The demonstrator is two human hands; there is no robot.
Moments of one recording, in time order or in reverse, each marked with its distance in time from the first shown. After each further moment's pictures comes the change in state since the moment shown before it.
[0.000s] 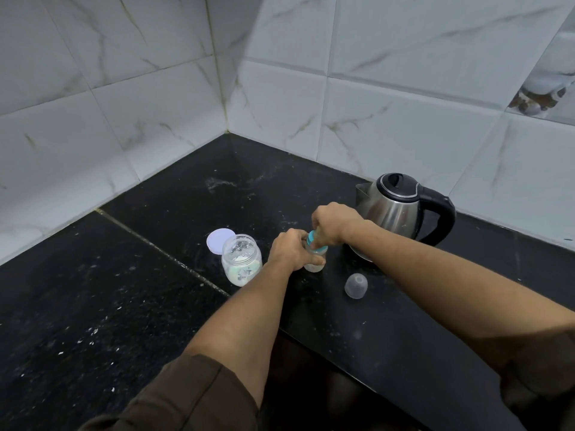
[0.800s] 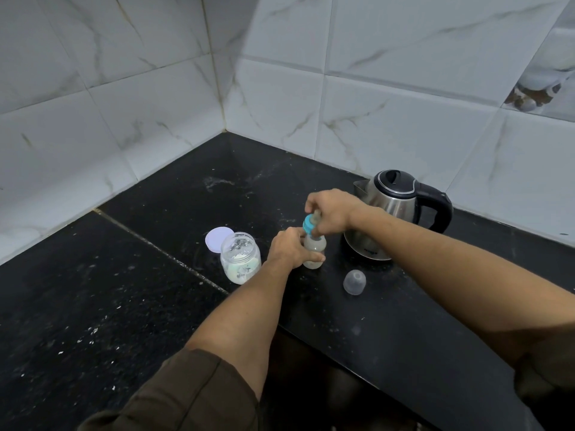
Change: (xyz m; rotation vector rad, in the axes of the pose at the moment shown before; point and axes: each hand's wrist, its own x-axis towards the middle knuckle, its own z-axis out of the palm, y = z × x) left_hand 0.002 -0.002 0.006 -0.038 0.008 0.005; right_hand -0.007 0.010 -0.019 0.147 0.088 -0.087
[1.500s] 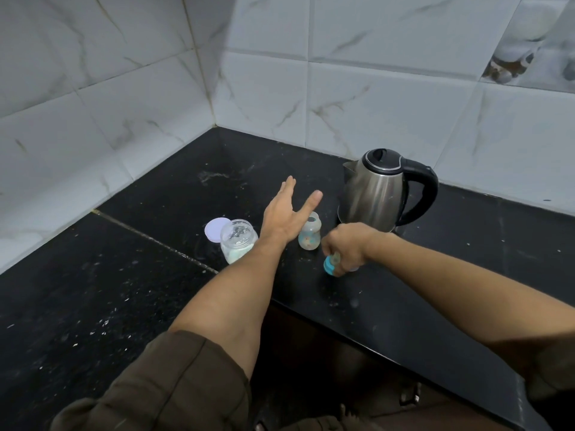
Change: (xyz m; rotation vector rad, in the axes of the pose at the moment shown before) left_hand -0.030 0.025 -0.031 -0.165 0.186 0.206; right_hand -0.070 0.016 0.069 -0.278 -0.305 -0.081
